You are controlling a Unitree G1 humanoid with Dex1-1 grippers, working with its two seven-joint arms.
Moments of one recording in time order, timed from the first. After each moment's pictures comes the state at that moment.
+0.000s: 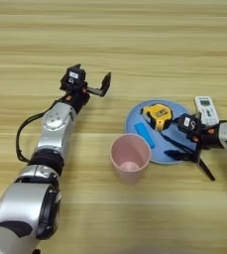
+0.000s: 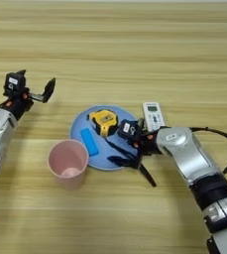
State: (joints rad) left arm -0.62 0.13 0.10 0.95 -0.12 -0.44 -0.37; right arm -0.39 -0.52 0.36 0.36 -0.09 0.09 0.97
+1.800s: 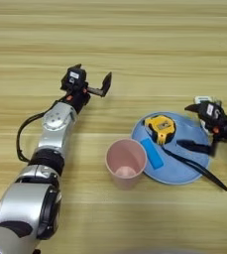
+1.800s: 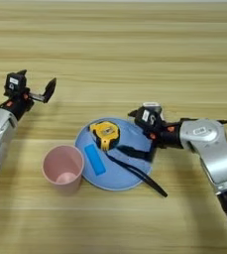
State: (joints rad) left arm -0.62 0.13 0.09 0.95 -0.12 -0.44 -0.37; right arm -0.29 -0.58 0.14 -0.01 0.14 0.33 0.96
